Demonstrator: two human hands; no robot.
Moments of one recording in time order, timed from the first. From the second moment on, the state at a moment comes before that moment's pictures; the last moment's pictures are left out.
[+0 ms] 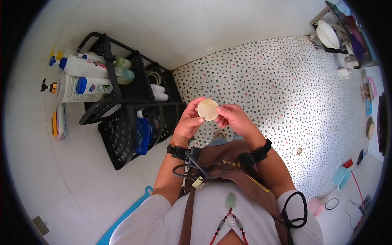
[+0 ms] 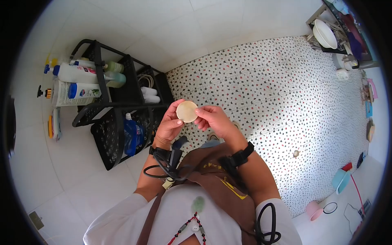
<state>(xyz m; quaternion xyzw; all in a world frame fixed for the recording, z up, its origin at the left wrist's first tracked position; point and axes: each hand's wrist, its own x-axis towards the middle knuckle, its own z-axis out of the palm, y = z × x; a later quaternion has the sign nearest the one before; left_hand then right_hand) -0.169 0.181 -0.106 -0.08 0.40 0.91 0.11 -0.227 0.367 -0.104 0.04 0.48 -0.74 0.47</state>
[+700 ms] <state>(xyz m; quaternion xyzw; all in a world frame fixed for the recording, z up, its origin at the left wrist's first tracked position) -0.147 0.172 -0.113 -0.14 0.40 0.90 0.13 -0.204 0.367 -0.090 -0.03 0.58 -0.72 0.38</state>
